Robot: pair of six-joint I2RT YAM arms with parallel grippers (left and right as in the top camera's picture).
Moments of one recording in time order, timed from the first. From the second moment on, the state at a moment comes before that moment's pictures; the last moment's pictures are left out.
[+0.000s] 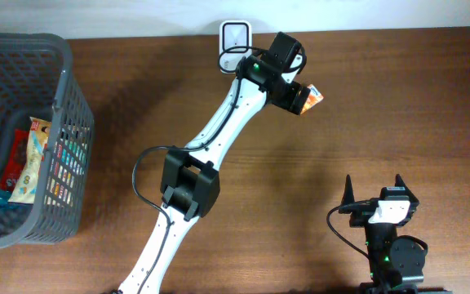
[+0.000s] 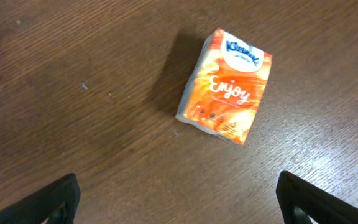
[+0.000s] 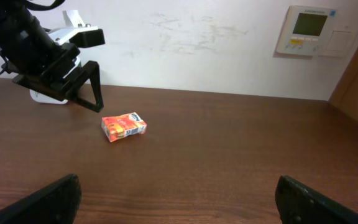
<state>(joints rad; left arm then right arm) -0.60 2.66 2.65 -1.03 0.10 -0.08 0.02 0.01 0.01 -0.07 0.08 -0.08</state>
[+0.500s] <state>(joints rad) 0.24 2.00 2.86 -1.68 0.10 -0.07 0.02 0.01 0.01 -0.07 0.08 -0.08</state>
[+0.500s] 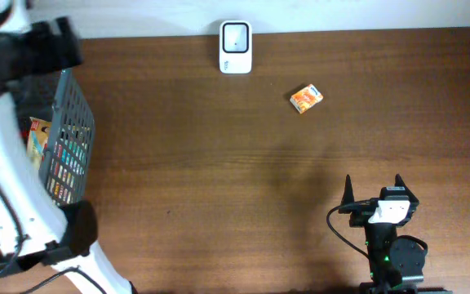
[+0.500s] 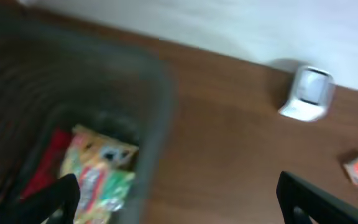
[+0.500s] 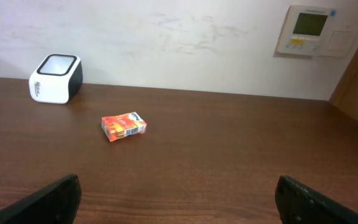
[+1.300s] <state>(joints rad) 0.50 1.99 1.66 -1.11 0.04 -0.04 0.02 0.01 0.01 -0.07 0.08 -0.08</state>
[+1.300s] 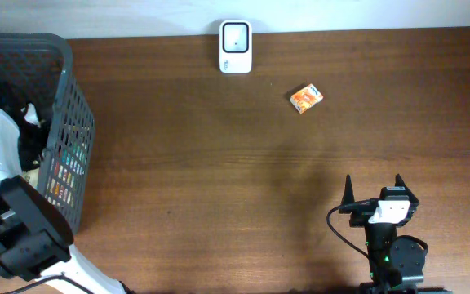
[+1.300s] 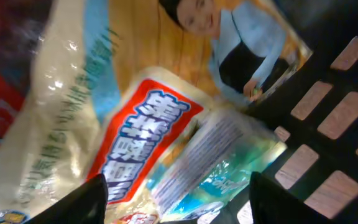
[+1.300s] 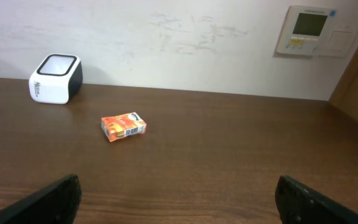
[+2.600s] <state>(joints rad) -0.55 2.42 2.37 -0.96 0.22 -0.04 0.02 0.01 0.01 -0.07 0.08 -0.08</state>
